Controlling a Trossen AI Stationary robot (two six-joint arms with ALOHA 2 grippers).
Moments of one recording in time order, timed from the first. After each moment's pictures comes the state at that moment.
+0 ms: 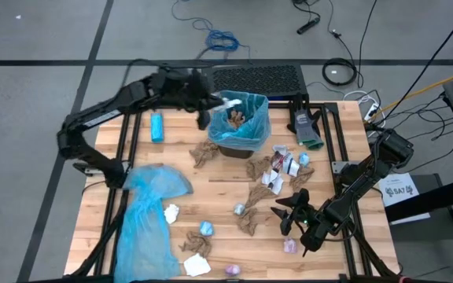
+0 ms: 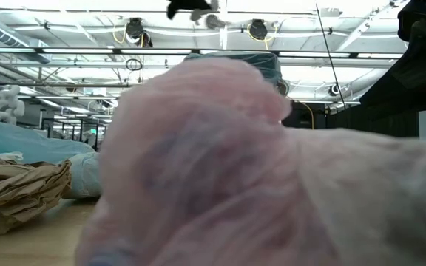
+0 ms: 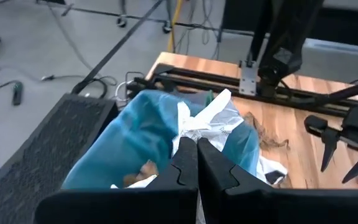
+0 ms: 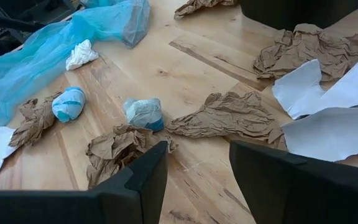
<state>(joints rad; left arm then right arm) 0.39 1.46 1.65 -0.62 0.15 0.07 0.84 1.52 0.66 -0.23 0.99 1.44</state>
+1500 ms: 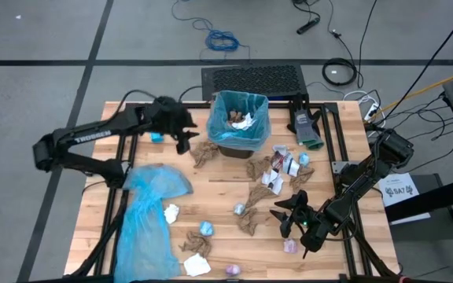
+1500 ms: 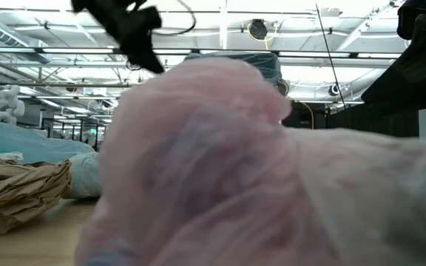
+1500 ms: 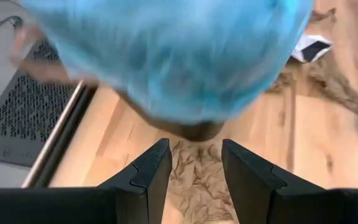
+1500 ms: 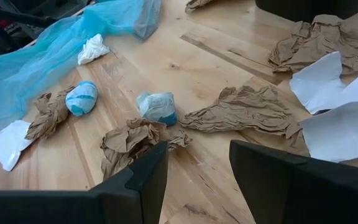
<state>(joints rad) 0.44 1.15 0.95 -0.49 0.10 0.19 0.84 1.52 0.66 -0.18 0.96 1.40</state>
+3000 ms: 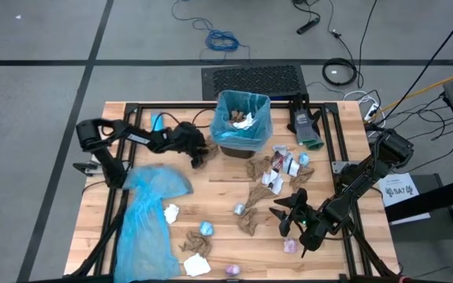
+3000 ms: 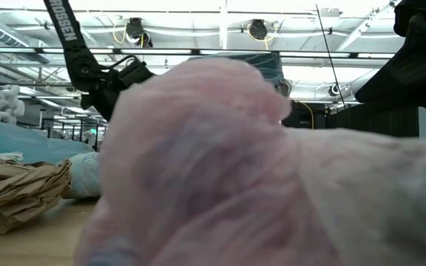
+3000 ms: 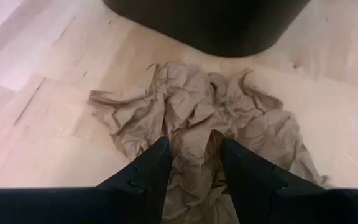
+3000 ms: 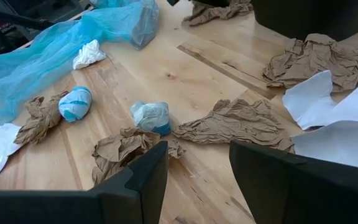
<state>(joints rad) 0.47 1.67 0.56 0.32 0.14 0.11 0.82 1.52 0.66 -0.18 0.99 1.35</state>
